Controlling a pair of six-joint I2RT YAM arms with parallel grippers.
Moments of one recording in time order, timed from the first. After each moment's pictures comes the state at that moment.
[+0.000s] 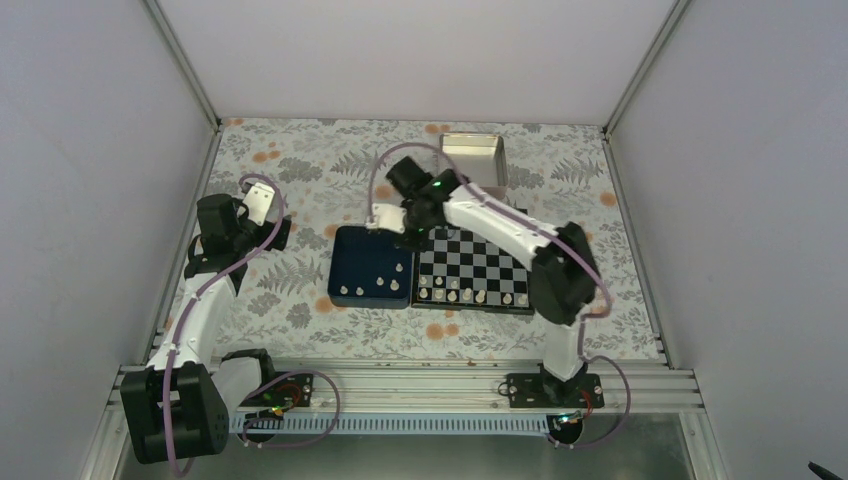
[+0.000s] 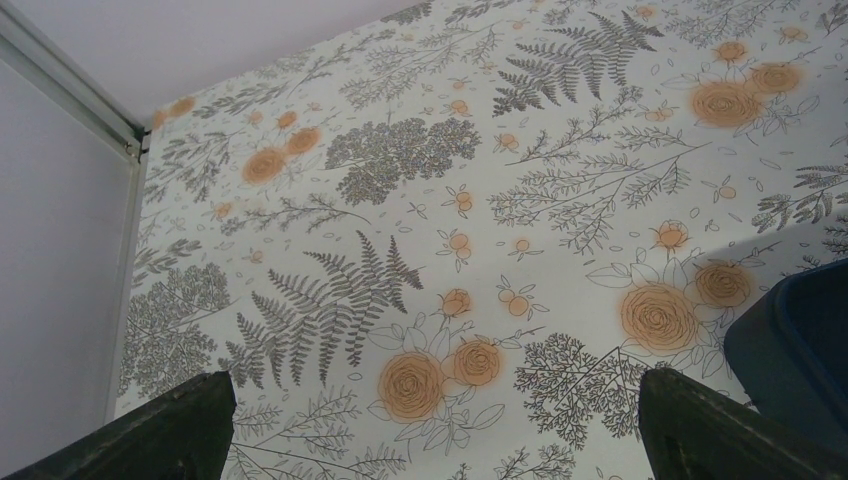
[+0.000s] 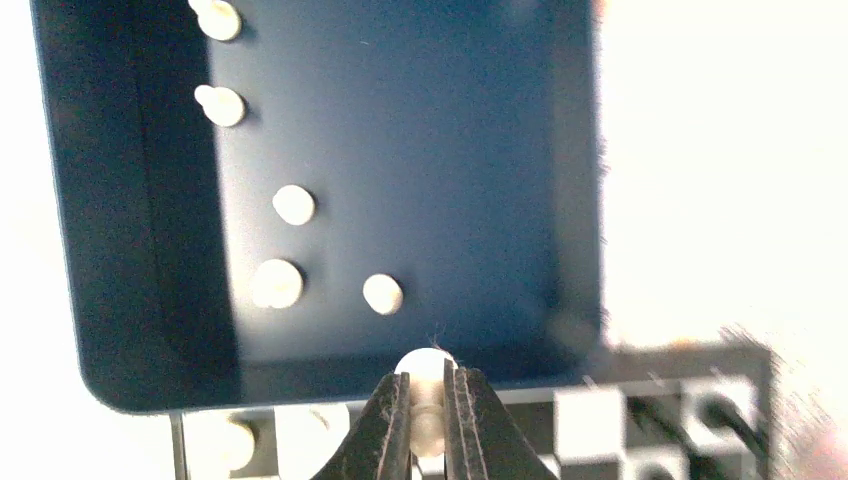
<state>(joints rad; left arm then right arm) 0.14 1.02 0.62 -0.15 0.22 0.38 0.80 1.97 1.67 -0.95 -0.18 -0.70</state>
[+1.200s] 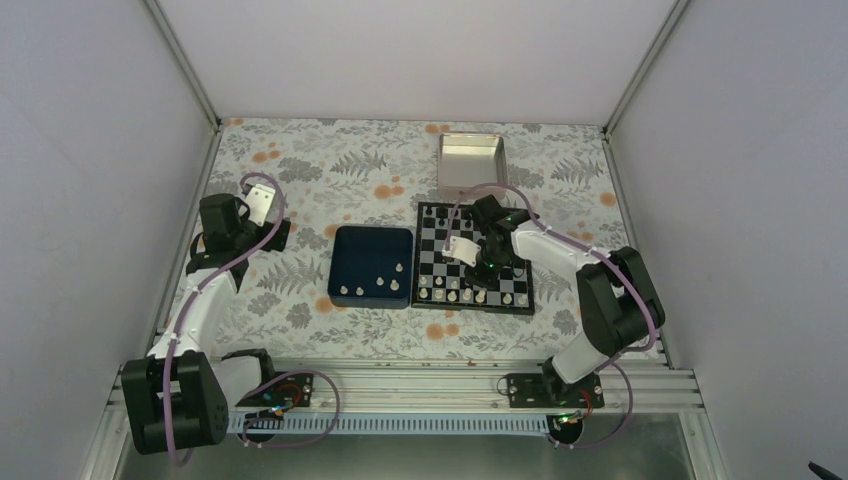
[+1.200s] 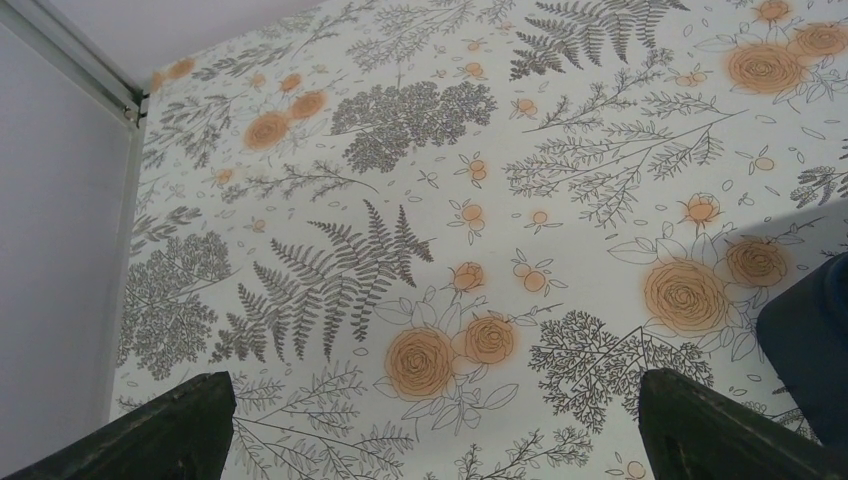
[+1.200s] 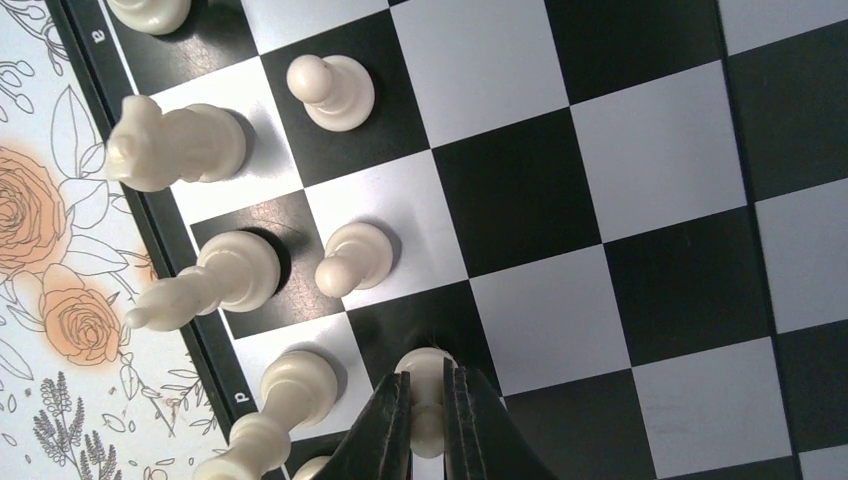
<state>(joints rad) 0.14 1.07 0.62 -0.15 0.18 0.38 0.49 1.59 0.96 -0.77 -0.23 -0.71</state>
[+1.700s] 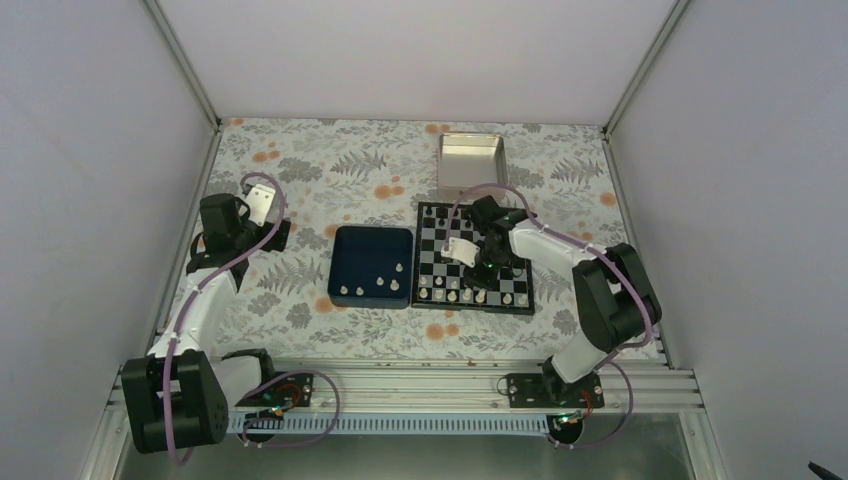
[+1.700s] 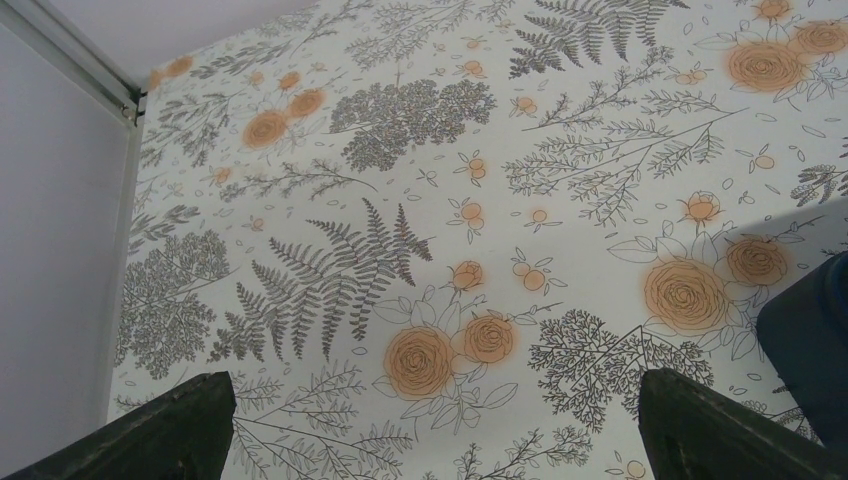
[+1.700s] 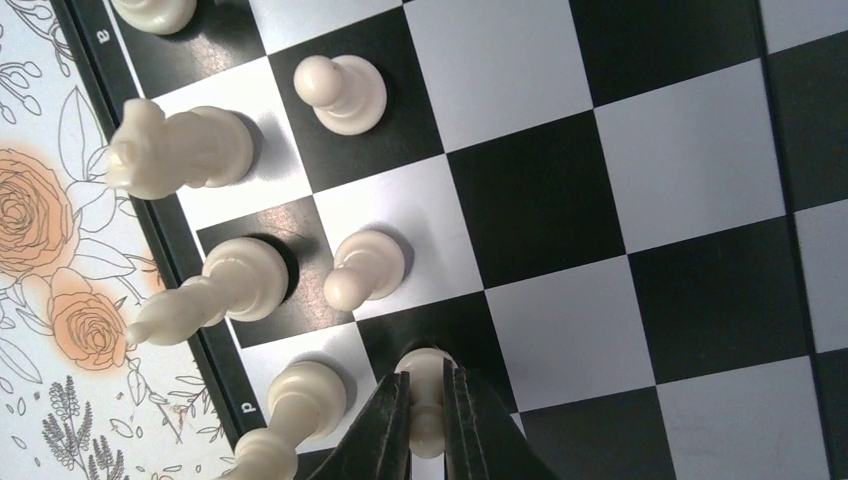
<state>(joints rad) 0.14 1.07 0.62 -0.15 0.18 0.38 0.49 1.62 0.96 -0.78 -0.25 -0.72</state>
